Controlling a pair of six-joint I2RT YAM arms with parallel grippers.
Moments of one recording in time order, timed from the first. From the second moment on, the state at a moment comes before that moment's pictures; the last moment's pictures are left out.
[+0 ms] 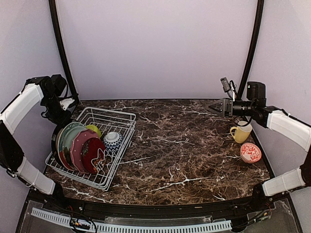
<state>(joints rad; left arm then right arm) -0.03 1.44 1.45 -1.33 -0.13 0.27 0.20 1.25 0.92 -0.04 -1.02 0.24</state>
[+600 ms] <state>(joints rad) -0.03 1.42 1.62 -1.47 -0.23 0.15 0.20 1.29 0.98 -0.09 -1.02 0.26</state>
